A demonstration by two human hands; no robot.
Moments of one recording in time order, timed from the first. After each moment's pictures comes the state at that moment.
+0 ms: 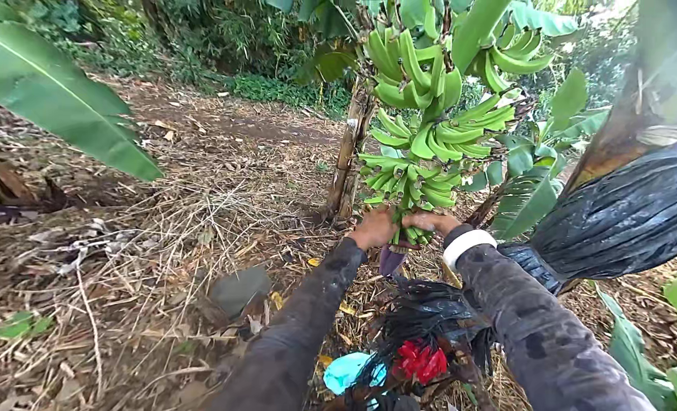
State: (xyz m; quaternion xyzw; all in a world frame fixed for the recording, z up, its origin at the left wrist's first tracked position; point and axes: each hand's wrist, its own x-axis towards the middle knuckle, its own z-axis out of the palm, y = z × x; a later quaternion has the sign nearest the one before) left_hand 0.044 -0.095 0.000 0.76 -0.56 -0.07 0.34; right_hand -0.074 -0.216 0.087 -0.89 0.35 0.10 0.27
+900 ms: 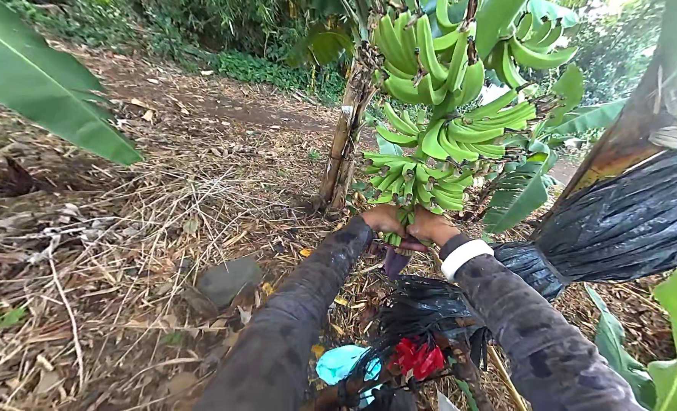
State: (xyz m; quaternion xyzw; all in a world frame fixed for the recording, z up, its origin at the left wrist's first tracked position) left_hand 0.064 -0.135 0.013 0.73 -0.56 -0.27 0.26; right_hand -0.083 -0.173 0.084 -0.91 0.41 0.10 0.04
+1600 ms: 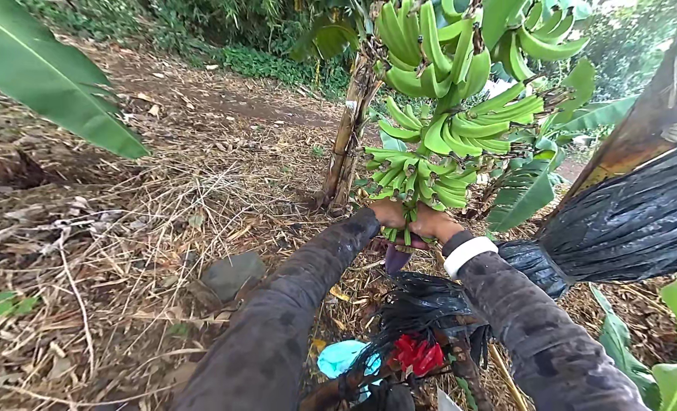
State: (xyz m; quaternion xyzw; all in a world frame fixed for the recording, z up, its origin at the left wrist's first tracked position) left_hand 0.050 -0.134 0.032 0.80 -0.53 -0.22 0.15; right_hand -0.078 -0.186 0.078 -0.91 0.40 0.13 0.03
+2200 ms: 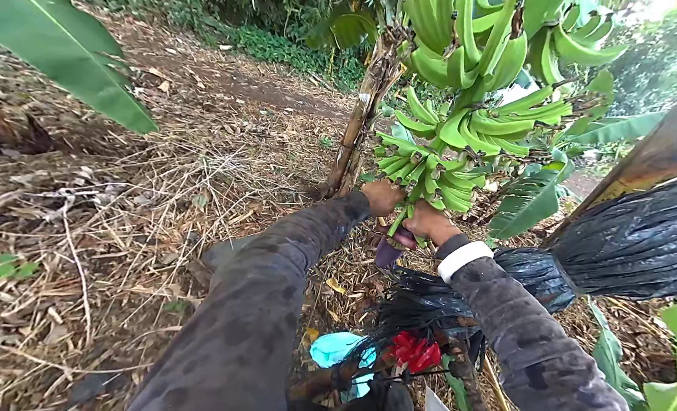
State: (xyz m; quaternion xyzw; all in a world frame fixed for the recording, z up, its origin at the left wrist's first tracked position) left_hand 0.103 -0.116 0.011 0.73 -0.68 0.05 0.09; right_hand -0.065 -0.151 0.077 -0.92 0.39 0.08 0.06
